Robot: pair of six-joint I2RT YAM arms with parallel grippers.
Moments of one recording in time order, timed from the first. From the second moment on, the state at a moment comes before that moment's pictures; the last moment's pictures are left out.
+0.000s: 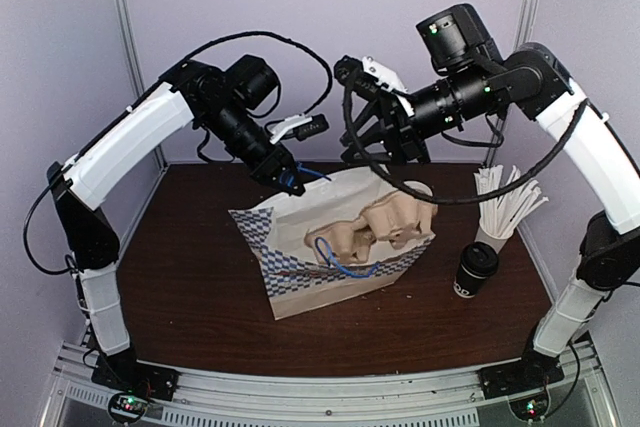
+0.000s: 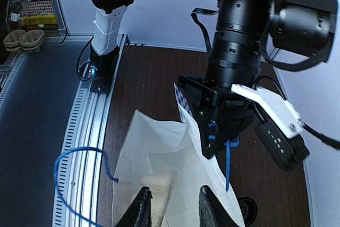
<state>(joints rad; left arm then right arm) -0.74 1.92 2.23 -1.39 0.53 0.27 0.90 1.66 2.22 -1.16 -0.46 -0.49</state>
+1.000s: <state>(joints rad) -0.79 1.74 2.10 -1.16 0.46 0.21 0.93 1.59 1.88 -1.20 -0.36 -0.54</state>
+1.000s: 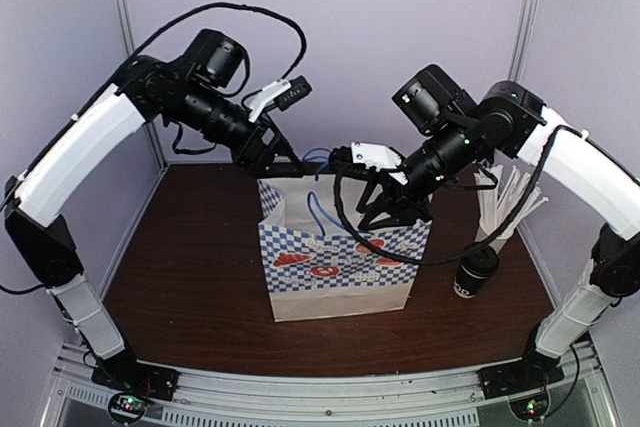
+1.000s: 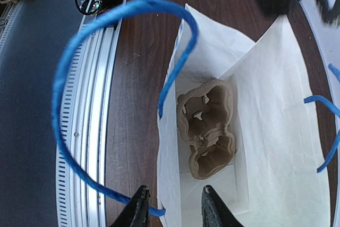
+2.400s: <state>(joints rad) -0.84 1.64 2.01 -1.21 0.03 0.29 0.75 1.48 1.93 -1.28 -0.40 -0.62</state>
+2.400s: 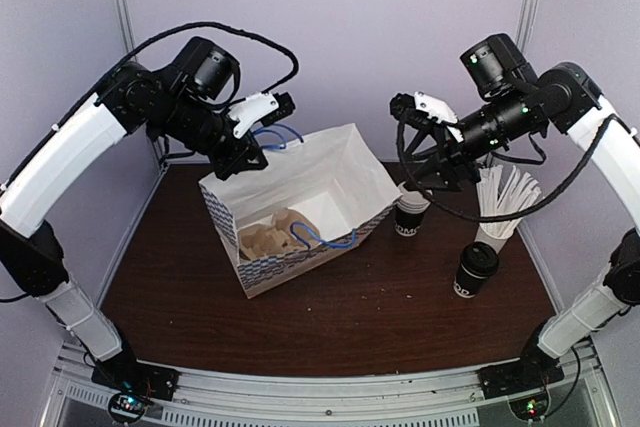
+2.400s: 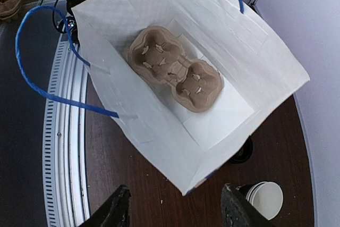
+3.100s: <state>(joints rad) -1.22 1.51 1.62 -0.98 -0.40 0.23 0.76 1.45 1.72 -1.29 -0.61 -0.65</state>
